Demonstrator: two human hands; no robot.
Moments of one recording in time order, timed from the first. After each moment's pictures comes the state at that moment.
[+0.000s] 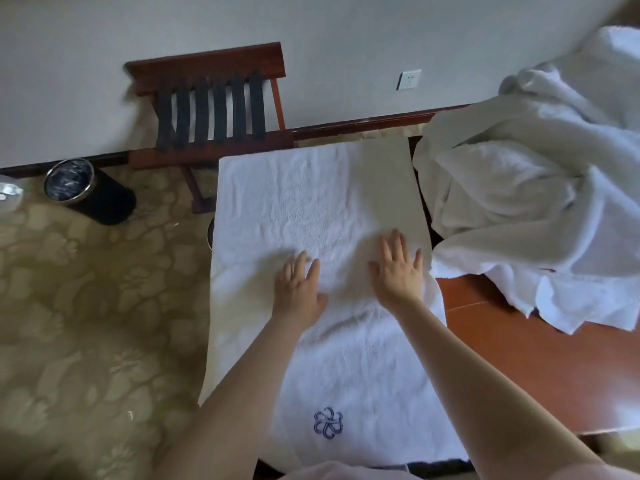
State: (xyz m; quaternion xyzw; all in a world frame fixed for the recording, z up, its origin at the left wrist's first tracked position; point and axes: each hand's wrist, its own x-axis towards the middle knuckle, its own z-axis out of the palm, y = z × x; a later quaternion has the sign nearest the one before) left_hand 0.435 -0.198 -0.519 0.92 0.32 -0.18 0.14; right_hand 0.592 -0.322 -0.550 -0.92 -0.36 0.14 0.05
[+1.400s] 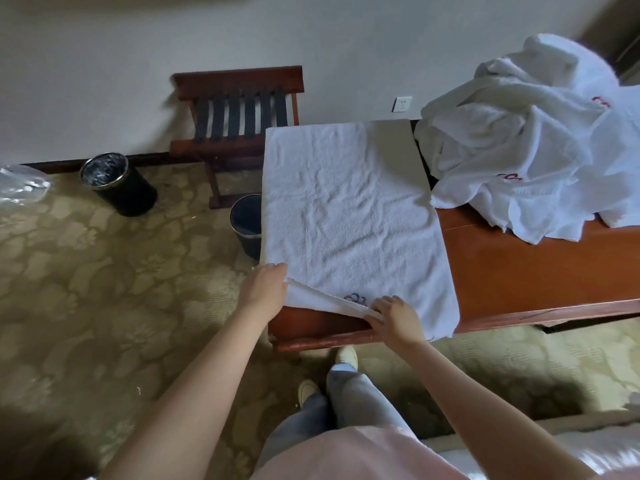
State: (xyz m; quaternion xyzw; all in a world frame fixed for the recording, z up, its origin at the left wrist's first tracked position) left_hand 0.204 -0.249 -0.465 0.93 0.34 -0.06 0.13; right_hand 0.356 -0.469 -0.527 -0.88 -0.43 0.17 0.14
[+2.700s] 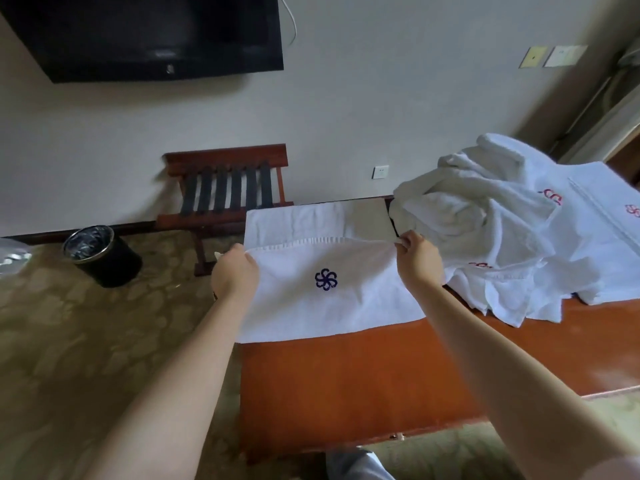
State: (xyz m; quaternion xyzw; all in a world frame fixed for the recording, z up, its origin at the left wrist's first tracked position) left_hand 0.342 -0.141 -0.382 0.81 0.54 0.15 0.18; right_hand 0.560 -0.349 -0.386 -0.93 -0.20 0.01 0.32
